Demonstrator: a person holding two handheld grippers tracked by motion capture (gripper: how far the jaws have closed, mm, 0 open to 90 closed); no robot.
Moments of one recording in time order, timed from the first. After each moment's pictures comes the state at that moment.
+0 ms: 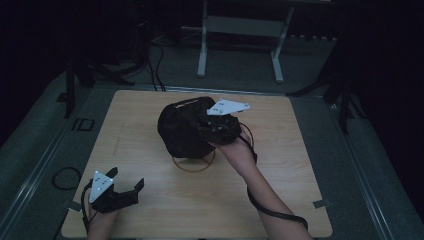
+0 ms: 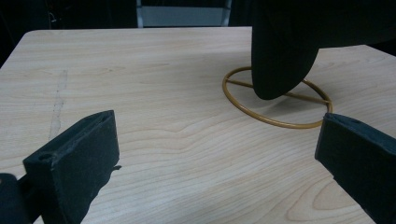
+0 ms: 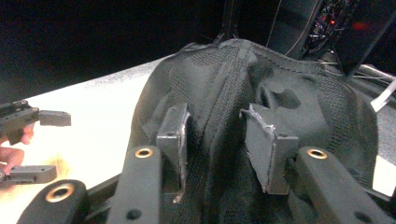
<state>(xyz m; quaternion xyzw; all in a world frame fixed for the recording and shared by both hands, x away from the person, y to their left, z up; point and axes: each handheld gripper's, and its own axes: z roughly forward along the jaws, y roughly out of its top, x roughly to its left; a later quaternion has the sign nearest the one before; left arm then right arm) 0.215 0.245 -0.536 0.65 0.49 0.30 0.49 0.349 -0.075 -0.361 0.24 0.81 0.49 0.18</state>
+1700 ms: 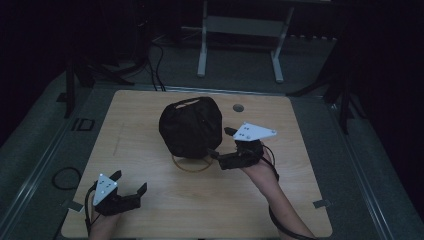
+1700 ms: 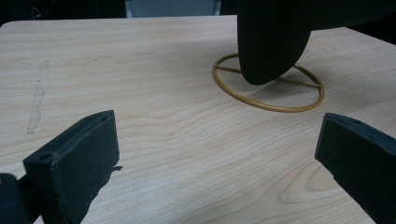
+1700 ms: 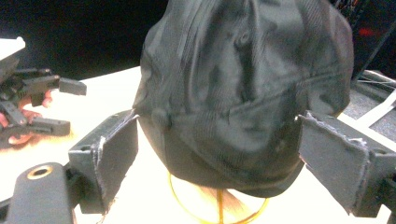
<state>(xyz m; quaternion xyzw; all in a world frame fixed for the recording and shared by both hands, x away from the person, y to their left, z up) 0.213 0.240 -0.548 0.67 0.48 0.29 0.49 0.320 -0.137 -0.403 0.22 0.81 0.51 0.17</state>
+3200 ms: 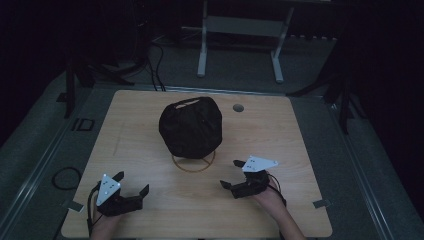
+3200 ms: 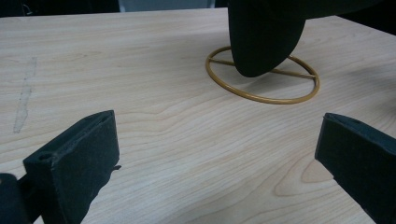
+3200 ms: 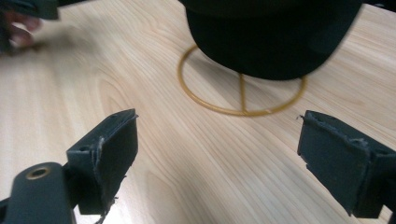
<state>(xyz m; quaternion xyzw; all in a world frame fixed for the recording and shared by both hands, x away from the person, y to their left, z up) 0.213 0.236 -0.551 0.68 0.47 0.28 0.48 0.304 -0.181 -0.514 0.23 0.84 0.47 0.12</state>
